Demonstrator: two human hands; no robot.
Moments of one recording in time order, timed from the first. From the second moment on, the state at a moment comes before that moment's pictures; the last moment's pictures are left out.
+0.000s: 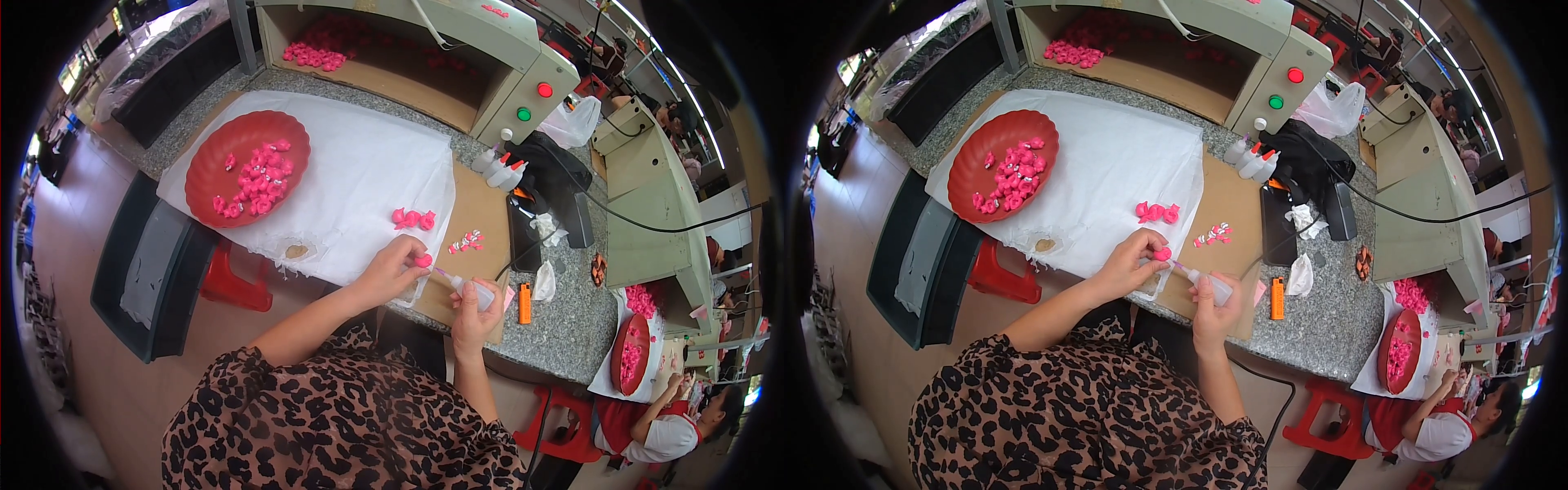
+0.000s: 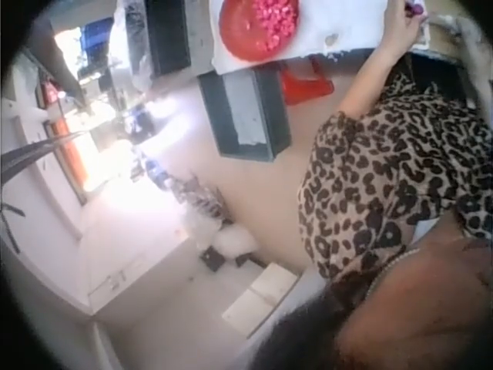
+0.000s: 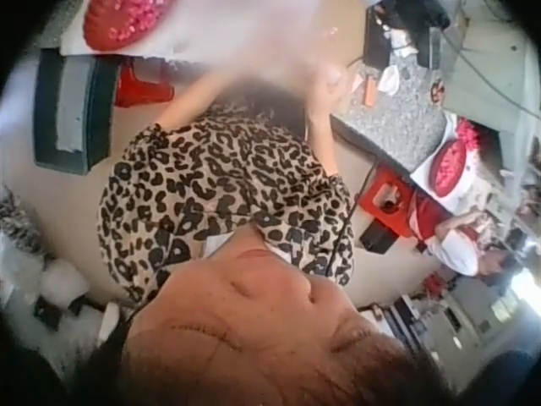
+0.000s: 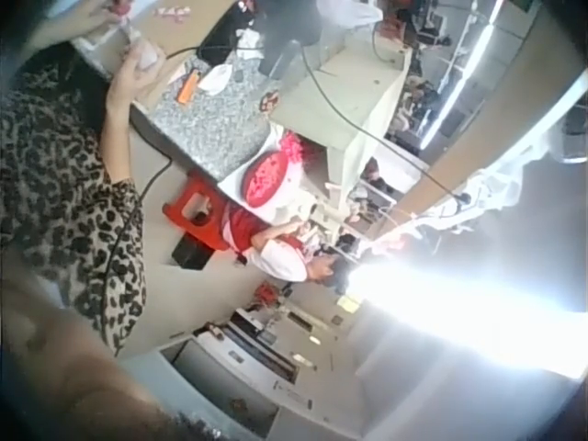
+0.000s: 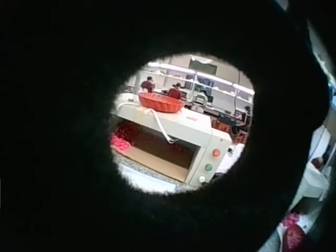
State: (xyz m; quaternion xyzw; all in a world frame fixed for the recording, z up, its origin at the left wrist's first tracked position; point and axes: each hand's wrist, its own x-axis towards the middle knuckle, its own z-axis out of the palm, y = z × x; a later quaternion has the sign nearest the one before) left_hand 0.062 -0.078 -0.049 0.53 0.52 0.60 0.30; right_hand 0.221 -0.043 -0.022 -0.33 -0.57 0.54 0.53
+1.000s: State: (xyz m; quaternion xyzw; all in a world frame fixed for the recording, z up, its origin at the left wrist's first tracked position) left_hand 0.065 -0.075 -0.033 0.35 0.37 0.62 0.60; right_hand 0.234 0.051 -0.009 -0.41 -0.85 0.21 0.27
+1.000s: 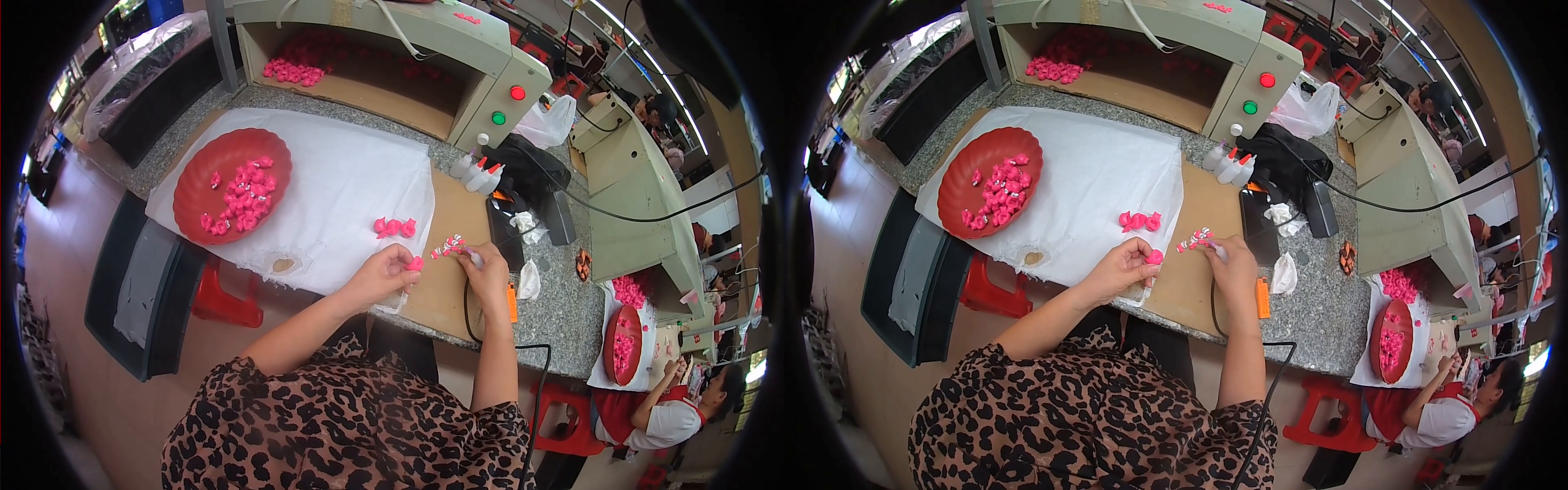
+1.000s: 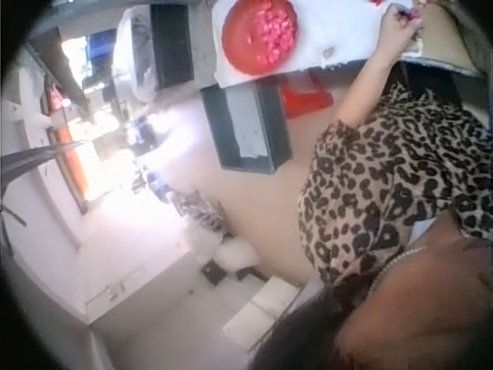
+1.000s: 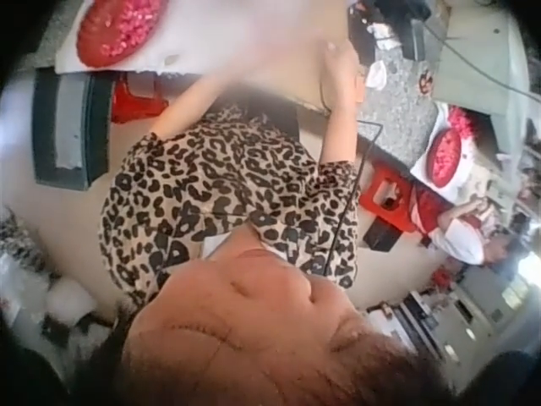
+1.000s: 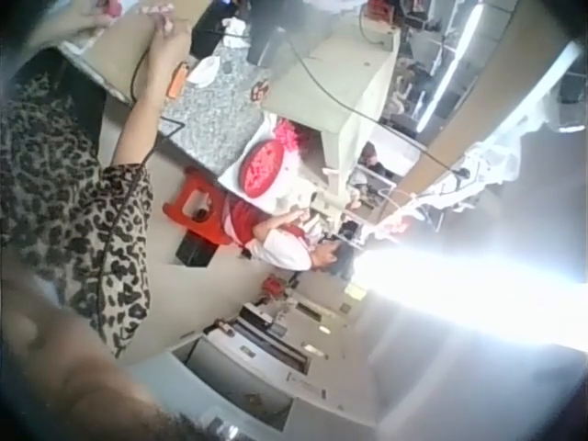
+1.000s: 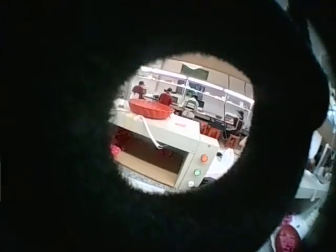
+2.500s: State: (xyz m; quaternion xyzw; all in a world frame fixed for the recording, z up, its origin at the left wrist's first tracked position) left_hand 0.065 -0.081 -0.039 0.34 0.37 0.63 0.60; right_hand 0.197 -0.037 -0.016 -0.39 -0.43 0.72 0.40
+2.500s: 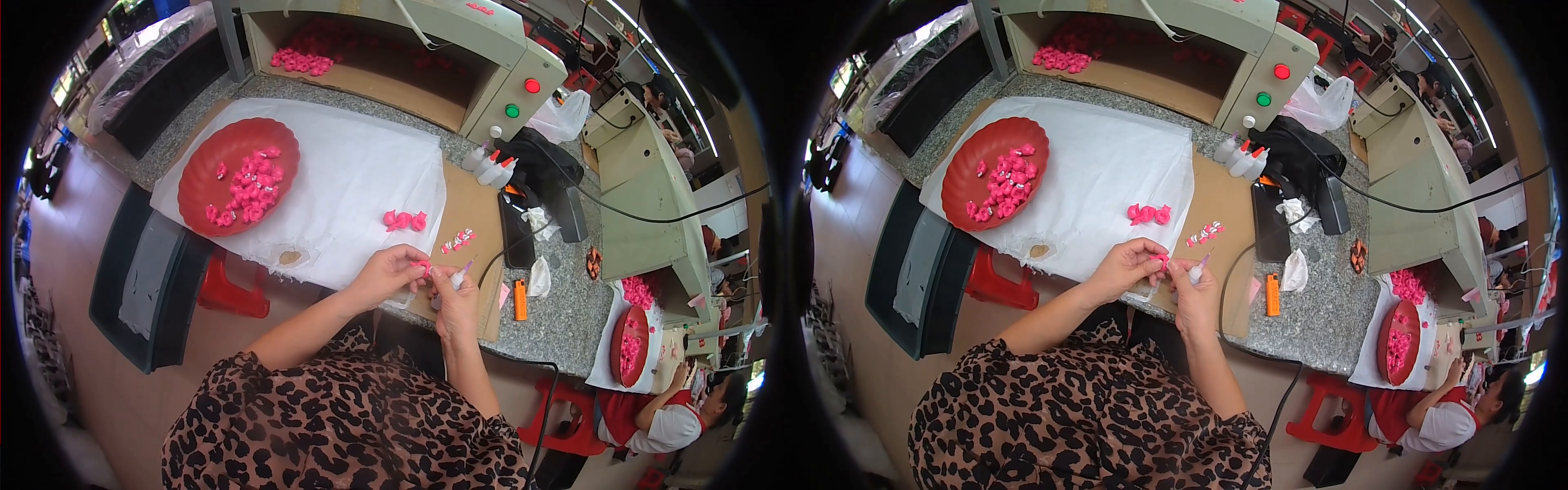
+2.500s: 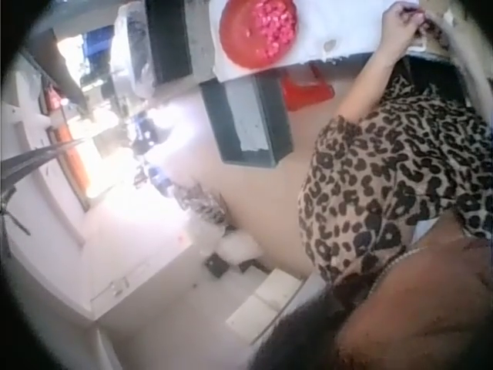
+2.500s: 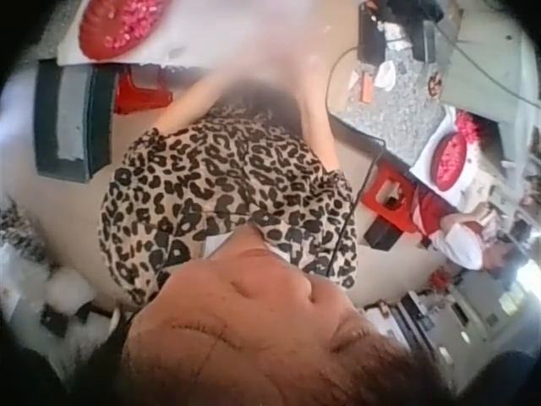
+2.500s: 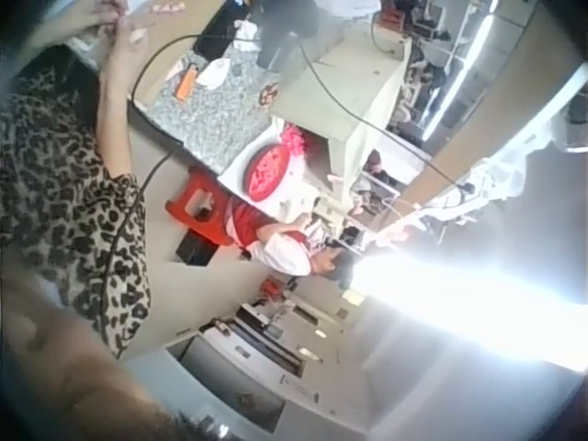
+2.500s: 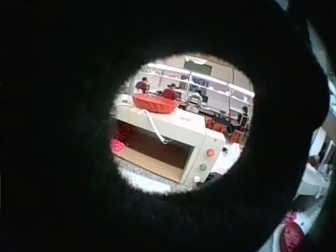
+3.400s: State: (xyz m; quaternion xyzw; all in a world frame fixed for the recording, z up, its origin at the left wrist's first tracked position) left_hand 0.072 -0.080 -0.021 0.45 0.45 0.52 0.57; right_hand 0.211 -0.030 -0.009 -0.31 -0.31 0.84 0.32
